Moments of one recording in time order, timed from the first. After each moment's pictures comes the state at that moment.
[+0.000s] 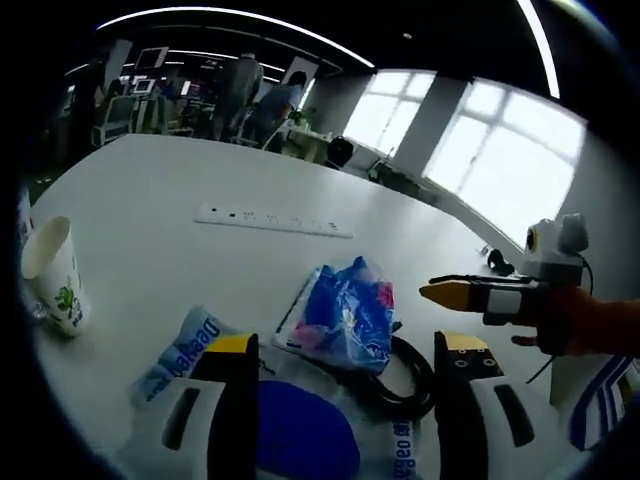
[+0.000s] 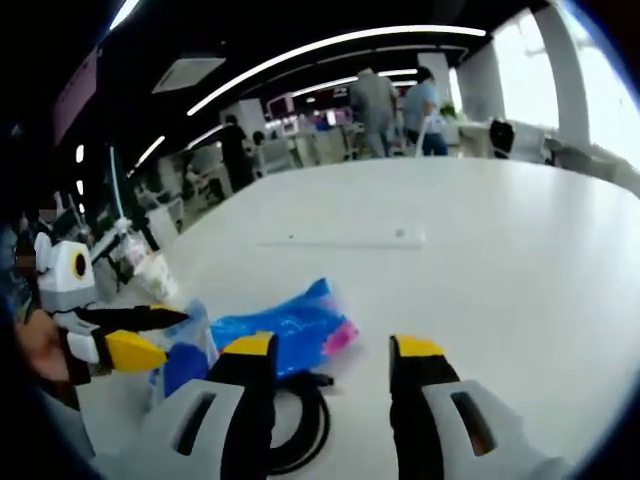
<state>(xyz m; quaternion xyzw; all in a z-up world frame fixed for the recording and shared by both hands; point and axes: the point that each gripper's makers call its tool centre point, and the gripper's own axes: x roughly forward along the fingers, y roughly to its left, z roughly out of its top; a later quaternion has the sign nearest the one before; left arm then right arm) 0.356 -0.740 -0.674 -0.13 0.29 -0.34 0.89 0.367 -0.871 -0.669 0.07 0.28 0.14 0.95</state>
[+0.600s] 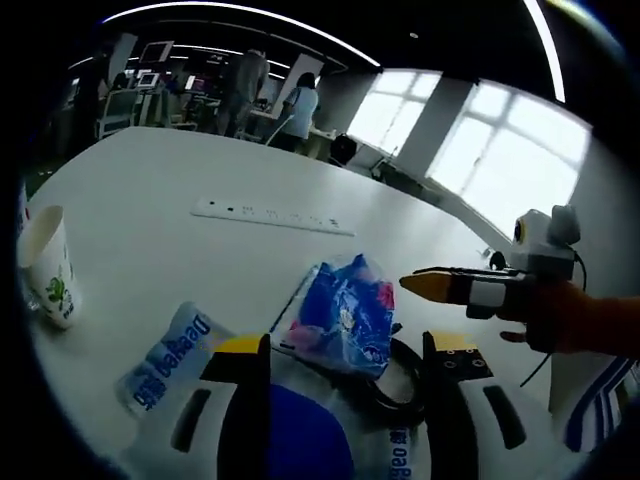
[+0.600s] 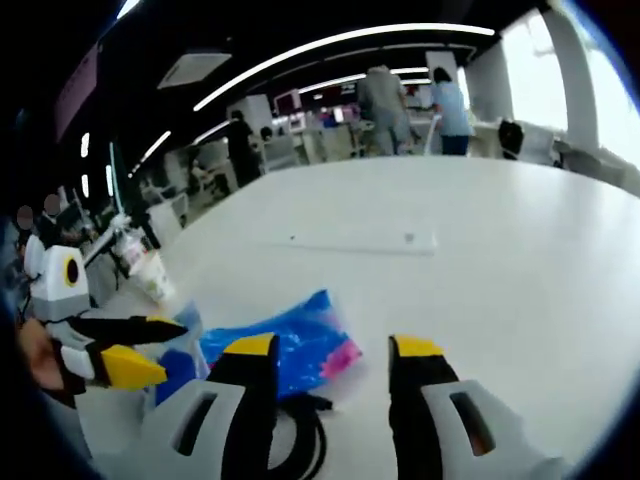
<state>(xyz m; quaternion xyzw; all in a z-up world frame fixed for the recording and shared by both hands) 0.358 -0.747 -0.679 -0.14 0.30 -0.33 0.88 0.388 -0.864 -0.674 0.07 0.29 0.16 0.94</state>
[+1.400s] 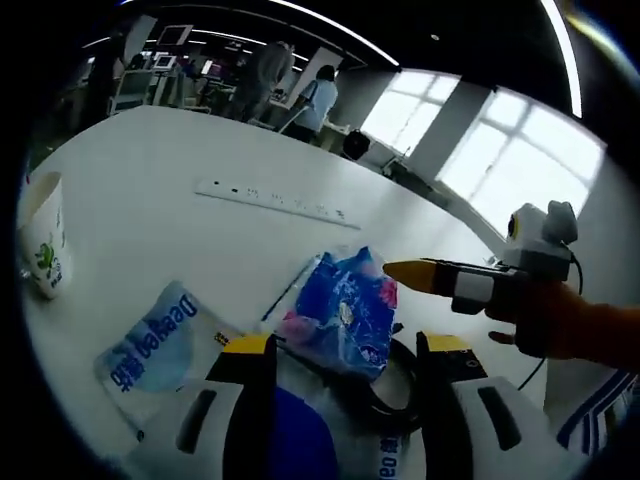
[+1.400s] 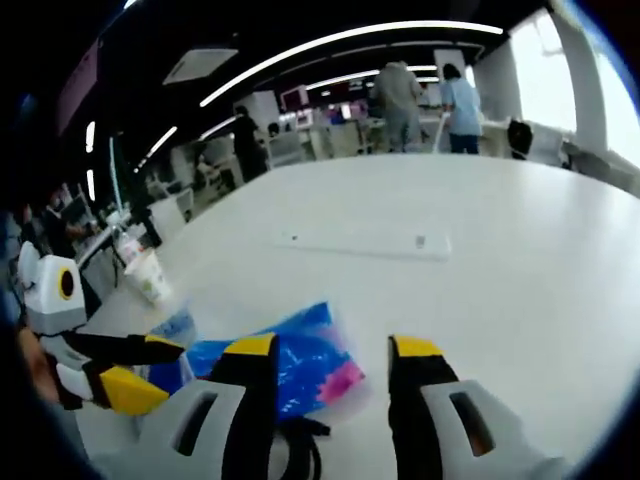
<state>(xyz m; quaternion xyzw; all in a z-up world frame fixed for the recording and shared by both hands) 0.358 -0.756 -0.693 -0.17 0.33 -0.31 0.88 0.408 -0.860 -0.684 0.06 0.29 0.17 0.94</state>
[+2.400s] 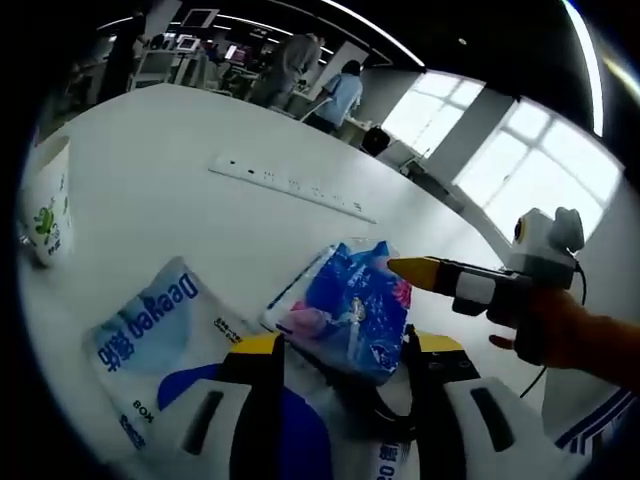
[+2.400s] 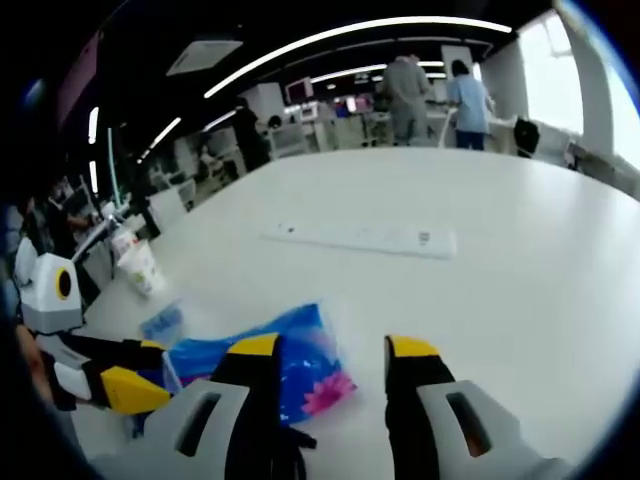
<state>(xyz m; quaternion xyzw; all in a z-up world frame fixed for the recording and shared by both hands) 0.363 -0.758 -0.706 -0.20 0.35 -0.27 0.87 0.421 -0.860 -0.697 0.05 0.31 0.18 0.93</state>
